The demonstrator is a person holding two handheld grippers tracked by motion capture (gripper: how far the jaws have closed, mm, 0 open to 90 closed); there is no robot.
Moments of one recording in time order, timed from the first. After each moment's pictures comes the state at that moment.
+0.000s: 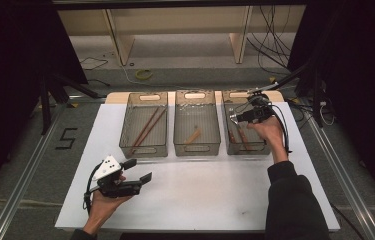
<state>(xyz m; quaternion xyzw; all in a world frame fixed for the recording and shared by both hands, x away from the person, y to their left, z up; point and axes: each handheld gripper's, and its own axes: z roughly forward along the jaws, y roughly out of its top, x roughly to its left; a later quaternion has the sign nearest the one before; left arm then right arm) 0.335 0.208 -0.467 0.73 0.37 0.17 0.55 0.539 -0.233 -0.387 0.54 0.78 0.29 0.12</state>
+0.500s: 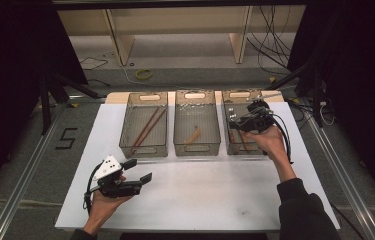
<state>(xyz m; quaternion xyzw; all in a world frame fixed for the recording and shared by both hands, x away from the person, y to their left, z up) 0.336 0.207 -0.468 0.73 0.37 0.17 0.55 0.489 -0.222 -0.380 0.48 0.79 0.37 0.12</state>
